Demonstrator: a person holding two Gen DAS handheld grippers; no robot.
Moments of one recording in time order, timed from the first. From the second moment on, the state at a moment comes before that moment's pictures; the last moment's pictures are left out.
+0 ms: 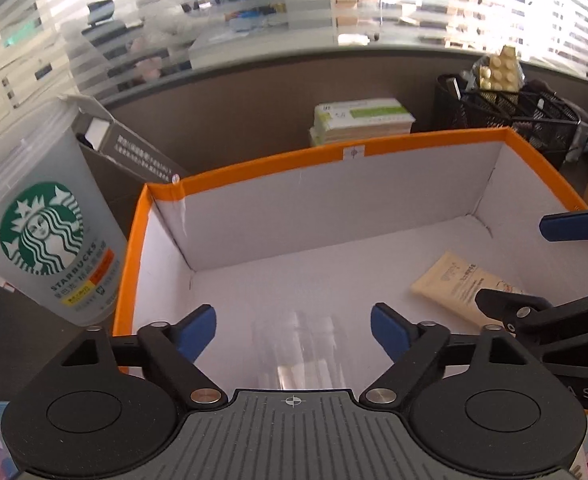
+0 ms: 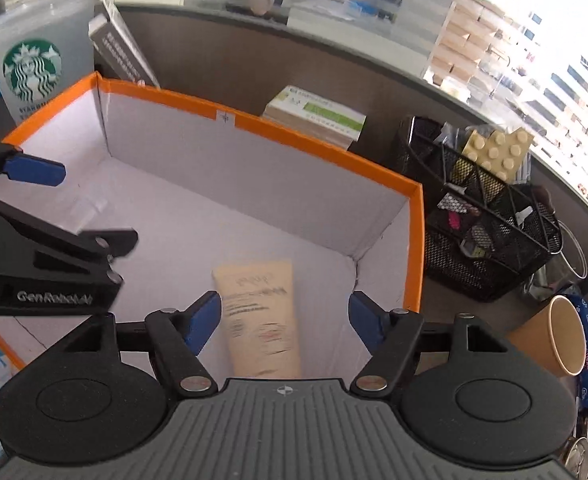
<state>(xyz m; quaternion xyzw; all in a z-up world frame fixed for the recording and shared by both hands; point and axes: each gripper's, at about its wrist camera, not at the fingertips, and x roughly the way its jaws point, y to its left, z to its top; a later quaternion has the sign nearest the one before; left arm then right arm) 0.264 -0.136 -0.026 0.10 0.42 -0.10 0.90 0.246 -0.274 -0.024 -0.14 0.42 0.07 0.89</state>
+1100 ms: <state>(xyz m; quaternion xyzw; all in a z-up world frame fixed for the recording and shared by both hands) 0.059 -0.098 -0.058 0.10 0.29 -0.14 0.94 0.021 -0.292 -0.063 -0.07 0.28 0.00 0.96</state>
